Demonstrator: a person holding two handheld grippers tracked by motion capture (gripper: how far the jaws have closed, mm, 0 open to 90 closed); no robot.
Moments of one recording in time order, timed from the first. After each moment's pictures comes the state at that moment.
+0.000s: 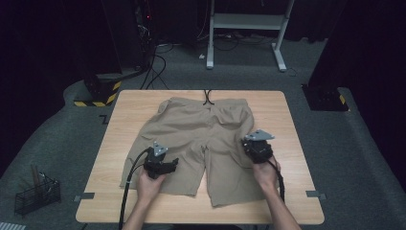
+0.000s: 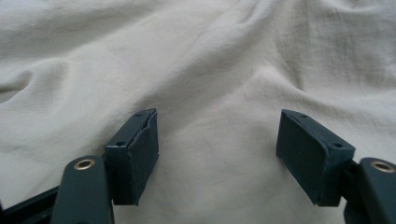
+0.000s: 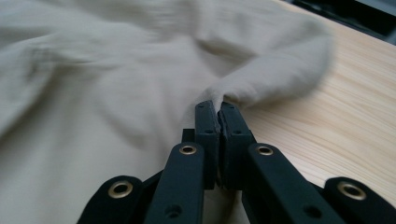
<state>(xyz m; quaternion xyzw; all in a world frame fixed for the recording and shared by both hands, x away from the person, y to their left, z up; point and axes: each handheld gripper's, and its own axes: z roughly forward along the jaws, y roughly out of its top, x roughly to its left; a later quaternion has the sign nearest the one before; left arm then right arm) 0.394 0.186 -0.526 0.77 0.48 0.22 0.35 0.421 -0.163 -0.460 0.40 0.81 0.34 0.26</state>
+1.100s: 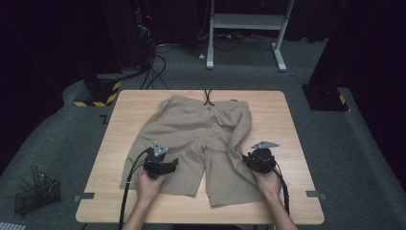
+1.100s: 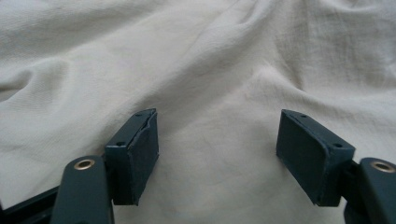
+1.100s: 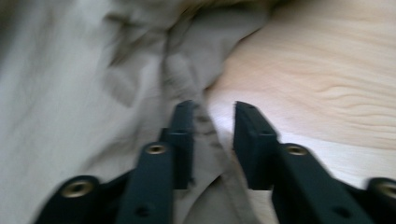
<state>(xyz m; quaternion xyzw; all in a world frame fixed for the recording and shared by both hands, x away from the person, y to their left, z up) 0.393 0.186 -0.526 0.77 0.48 0.22 0.34 0.419 -0.195 -0.510 0.46 0.81 0.32 0.16</state>
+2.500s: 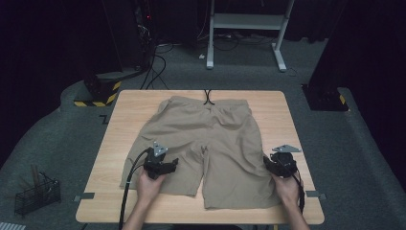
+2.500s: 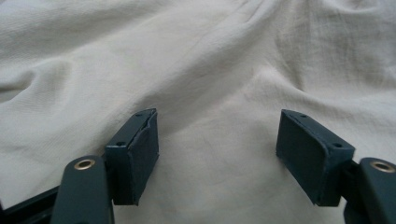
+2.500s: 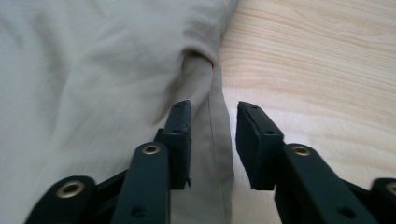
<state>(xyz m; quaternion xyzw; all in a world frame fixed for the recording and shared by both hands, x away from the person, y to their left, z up) 0.394 0.186 -0.526 0.77 0.48 0.22 0.34 0.405 -0.251 -0.498 0.52 0.77 0.29 0.22</state>
